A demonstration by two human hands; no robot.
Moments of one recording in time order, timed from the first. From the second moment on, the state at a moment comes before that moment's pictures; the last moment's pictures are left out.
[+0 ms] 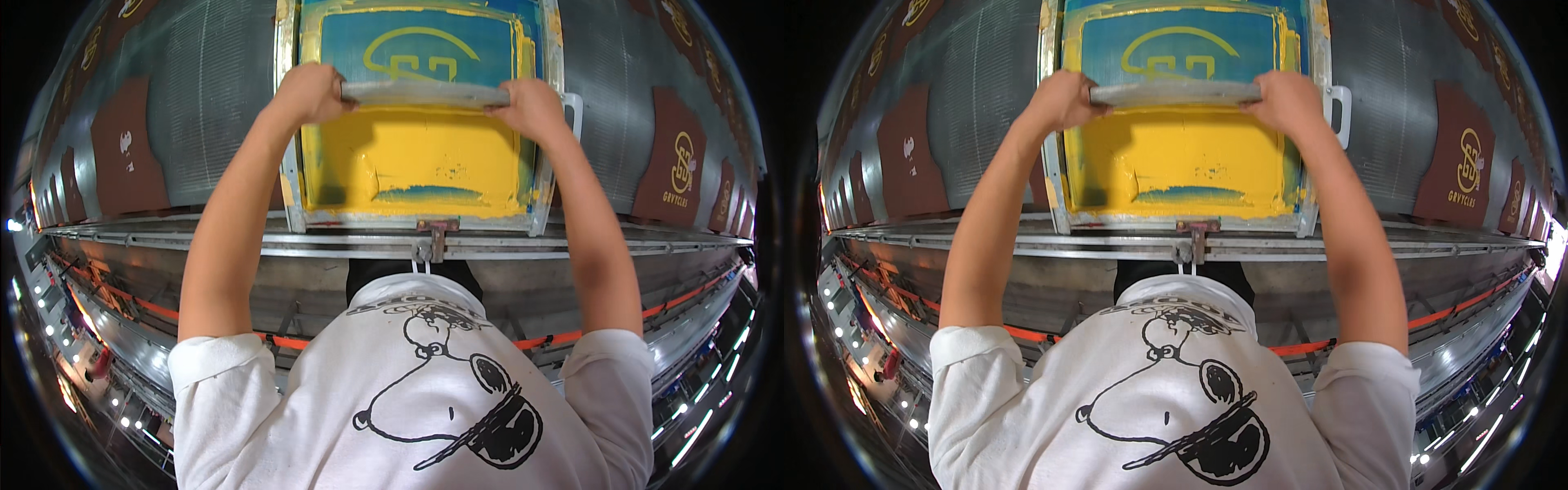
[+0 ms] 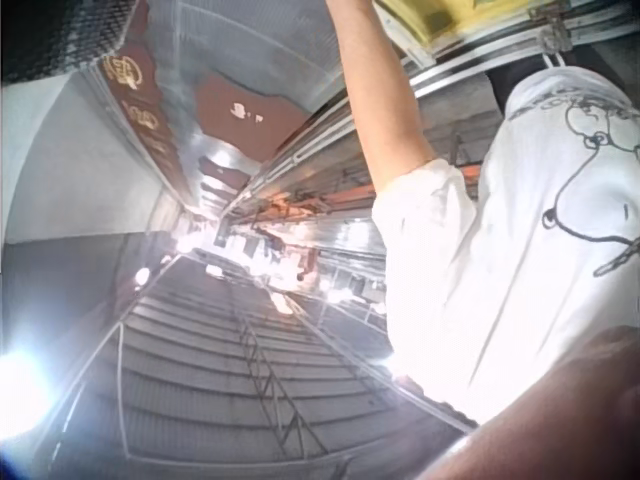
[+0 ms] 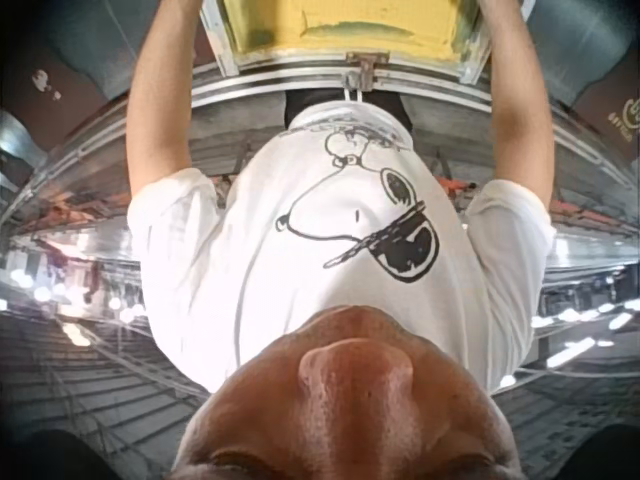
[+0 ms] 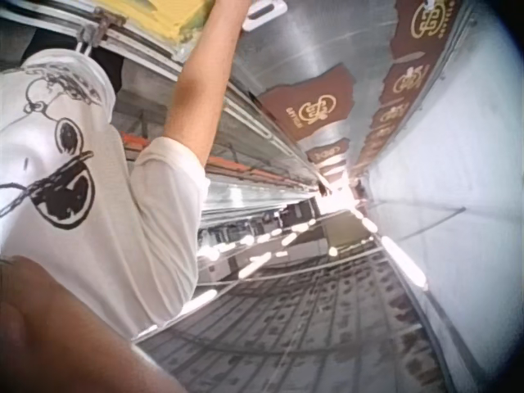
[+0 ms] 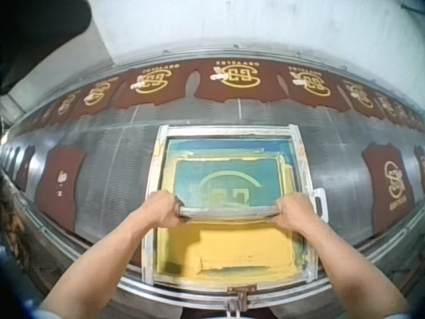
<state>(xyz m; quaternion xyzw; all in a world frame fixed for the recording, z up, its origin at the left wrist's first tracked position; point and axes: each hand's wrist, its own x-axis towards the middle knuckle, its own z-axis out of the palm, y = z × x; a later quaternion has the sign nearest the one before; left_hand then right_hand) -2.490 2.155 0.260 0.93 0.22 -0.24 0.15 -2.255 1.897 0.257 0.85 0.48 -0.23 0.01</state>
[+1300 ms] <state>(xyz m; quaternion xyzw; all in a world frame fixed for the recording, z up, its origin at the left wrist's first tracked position) -2.484 2.147 0.260 0.93 0.24 -0.24 0.17 -2.247 1.893 0.258 0.85 0.47 -0.23 -0.01</state>
